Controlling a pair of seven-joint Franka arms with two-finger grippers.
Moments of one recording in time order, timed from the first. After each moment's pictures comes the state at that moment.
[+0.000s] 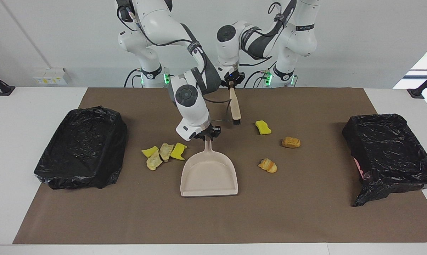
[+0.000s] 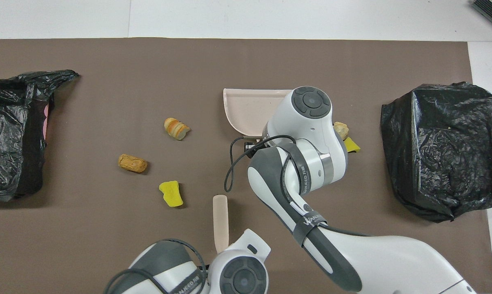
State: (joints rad) left arm -0.95 -0.12 0.06 -2.24 -0.06 1.91 -0.93; right arm 0.50 0.41 -0.07 -1.68 0.29 2.01 0.29
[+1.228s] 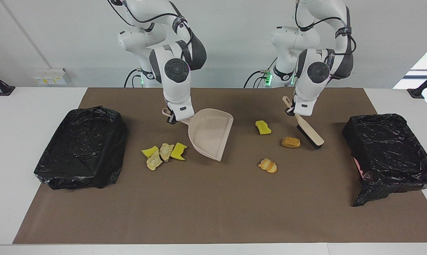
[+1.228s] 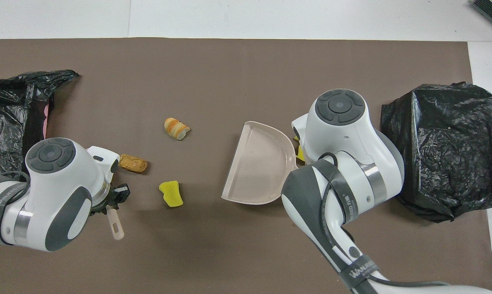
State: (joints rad) left arm -0.32 -0.10 0.07 -2.30 0.09 1.89 -0.65; right arm 0.48 0.19 -0.06 -1.81 -0.02 1.67 -0.79
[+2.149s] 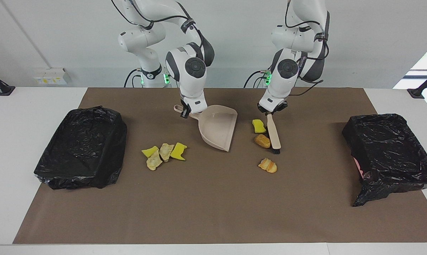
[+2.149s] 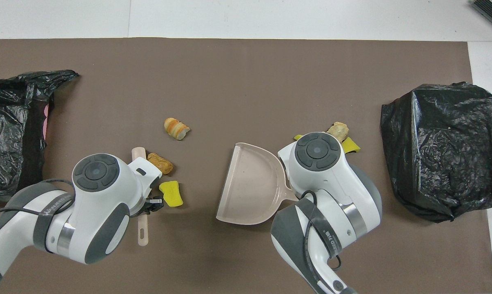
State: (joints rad) left arm -0.50 -0.08 0.03 -2.33 -0.03 2.03 -0.44; right arm 0.61 0.10 -0.06 -2.07 -0.03 1.89 -0.68
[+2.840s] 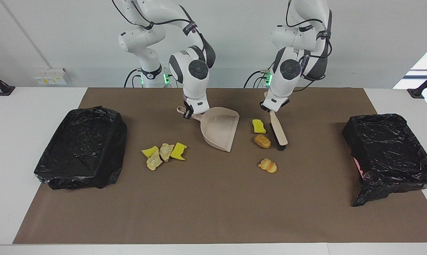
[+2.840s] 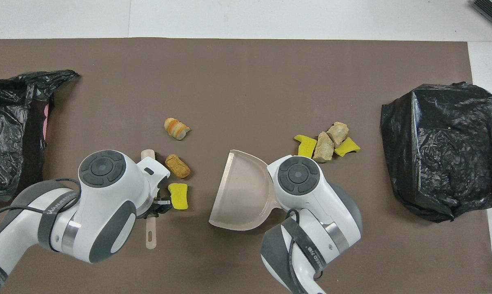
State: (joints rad) left arm -0.50 -0.11 0.04 -2.34 -0.04 1.96 -0.57; right arm 0.62 0.10 -0.06 -2.12 -0.03 1.96 -0.64
